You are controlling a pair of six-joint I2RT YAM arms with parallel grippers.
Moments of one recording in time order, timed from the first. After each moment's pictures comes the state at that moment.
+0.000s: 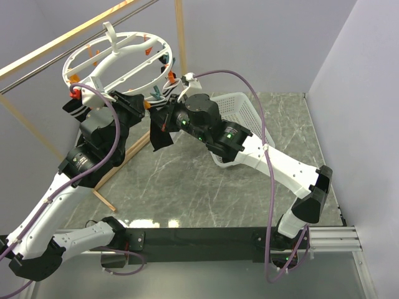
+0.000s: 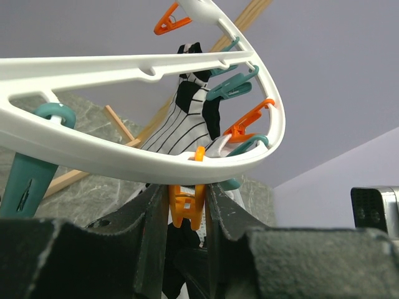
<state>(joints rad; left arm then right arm) -0.66 0.99 1.36 -0.36 -0.65 -0.70 1.01 1.63 1.74 -0.25 0.17 0.72</state>
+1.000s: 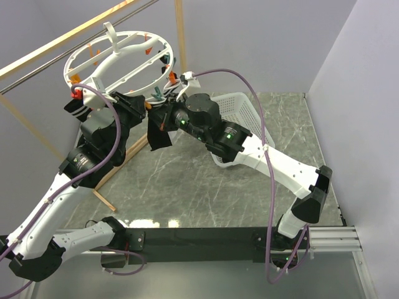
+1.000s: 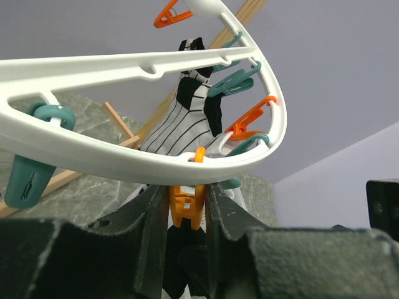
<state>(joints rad) -0.66 0.99 1.35 -0.36 -0.64 -0.70 1.02 1.63 1.75 -0.22 0.17 0.70</state>
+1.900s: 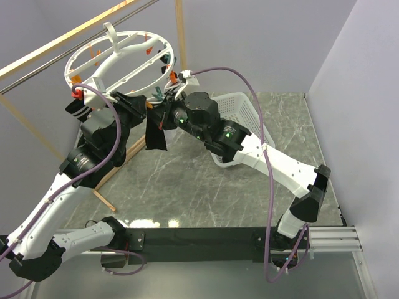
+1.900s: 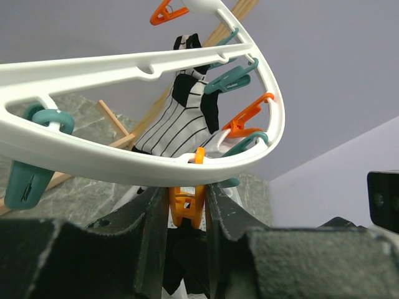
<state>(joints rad) -0.66 0.99 1.34 -0.36 -0.62 -0.71 1.02 1.65 1.78 -0.22 0.16 0.67</state>
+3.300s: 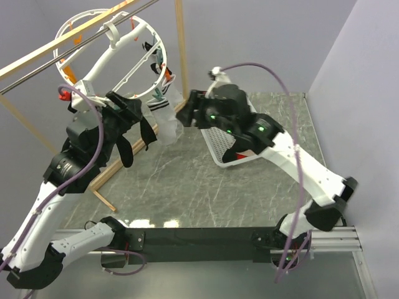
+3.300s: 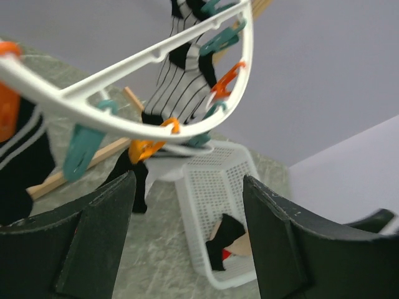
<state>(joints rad) -0.59 0.94 1.40 -0.53 -0.55 -0.70 0.89 1.52 1.77 -0.56 0.12 0.64</state>
